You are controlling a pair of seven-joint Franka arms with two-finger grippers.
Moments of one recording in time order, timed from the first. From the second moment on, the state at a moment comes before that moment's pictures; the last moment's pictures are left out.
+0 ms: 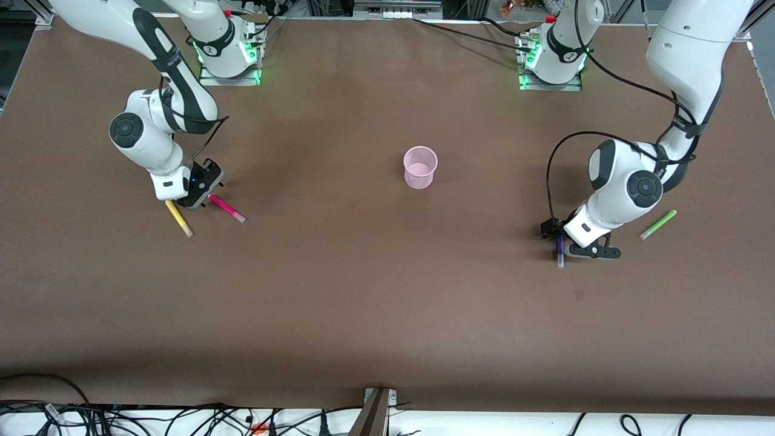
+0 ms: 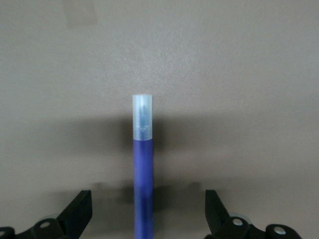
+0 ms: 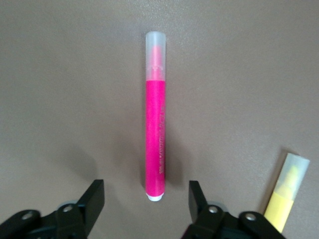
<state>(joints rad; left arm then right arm) 0.14 0.52 -0.21 -2.10 0.08 2.59 -0.04 -0.06 0.27 0.10 -2.48 -0.01 2.76 -0.94</state>
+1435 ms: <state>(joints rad) 0.14 0.43 -0.36 -1.96 -0.18 2.04 -0.19 -0.06 0.28 0.13 -2.47 -0.01 2.83 -0.94</state>
